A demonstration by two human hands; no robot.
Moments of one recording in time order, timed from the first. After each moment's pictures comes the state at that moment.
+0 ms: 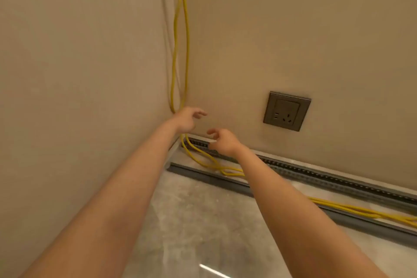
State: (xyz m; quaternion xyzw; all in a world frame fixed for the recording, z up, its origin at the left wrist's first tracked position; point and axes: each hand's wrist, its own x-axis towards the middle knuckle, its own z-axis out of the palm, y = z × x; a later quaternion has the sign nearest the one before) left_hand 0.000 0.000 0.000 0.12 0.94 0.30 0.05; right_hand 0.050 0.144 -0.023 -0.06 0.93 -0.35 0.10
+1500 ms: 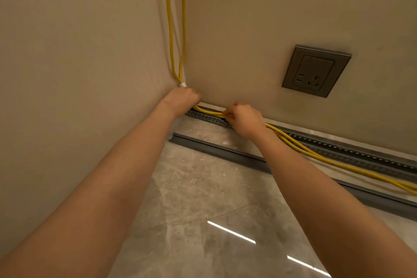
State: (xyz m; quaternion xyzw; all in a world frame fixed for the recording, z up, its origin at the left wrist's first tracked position) left_hand -0.005 -0.012 -0.041 0.22 0.95 -0.24 -0.04; right_hand 0.030 0.170 -0.073 -0.13 0.98 -0.13 -0.01
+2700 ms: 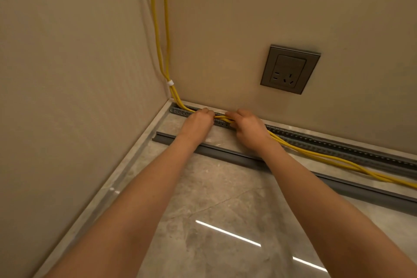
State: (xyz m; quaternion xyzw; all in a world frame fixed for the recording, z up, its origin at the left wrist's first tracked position) left_hand 0.031 0.067 -0.101 0.17 0.98 0.04 -0.07; right_hand 0.058 0.222 -0.092 -0.15 0.98 -0.12 -0.06
